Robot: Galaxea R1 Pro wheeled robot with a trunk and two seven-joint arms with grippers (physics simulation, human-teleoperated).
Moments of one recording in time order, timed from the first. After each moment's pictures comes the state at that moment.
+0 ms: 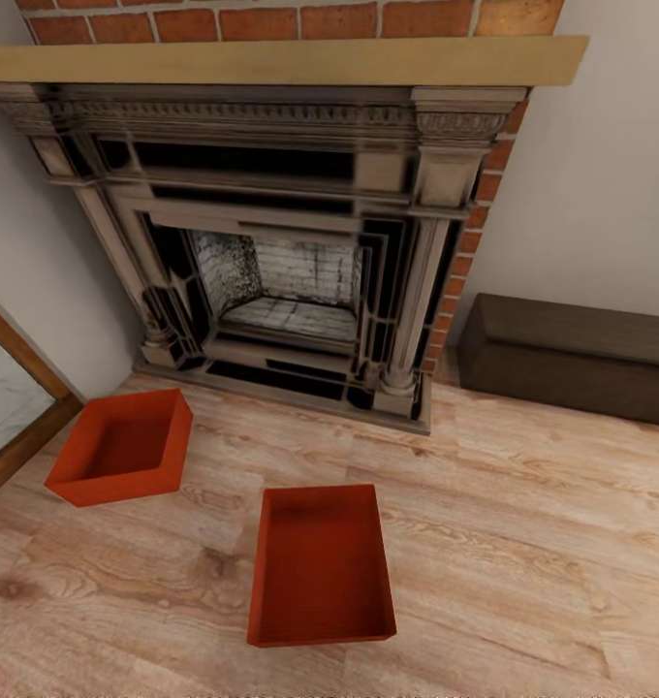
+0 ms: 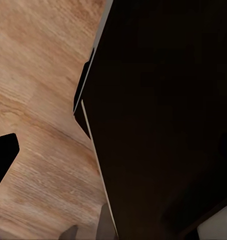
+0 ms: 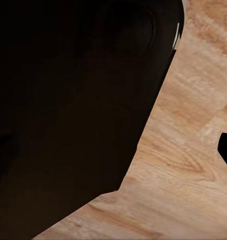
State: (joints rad) left arm 0.00 0.01 0.00 -0.08 0.39 -0.12 0.01; right arm -0.17 -0.05 0.47 0.03 -0.18 -0.12 0.07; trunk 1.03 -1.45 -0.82
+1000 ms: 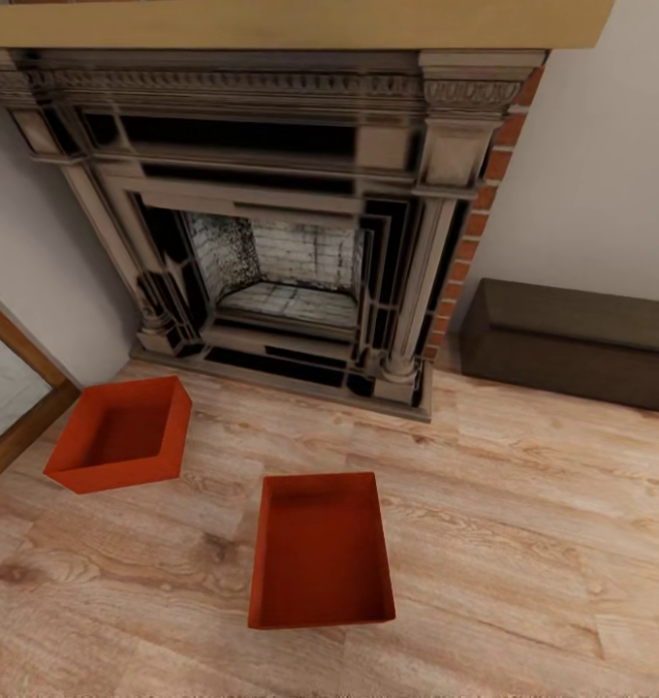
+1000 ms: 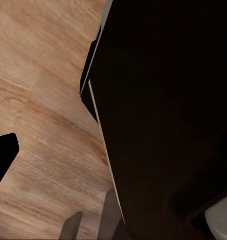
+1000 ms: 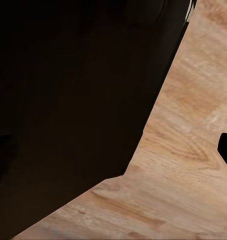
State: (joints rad) left arm 0.00 0.01 0.00 -0.08 0.39 -0.12 0.01; right arm -0.17 -0.05 0.47 0.03 -0.18 -0.12 0.07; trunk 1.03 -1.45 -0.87
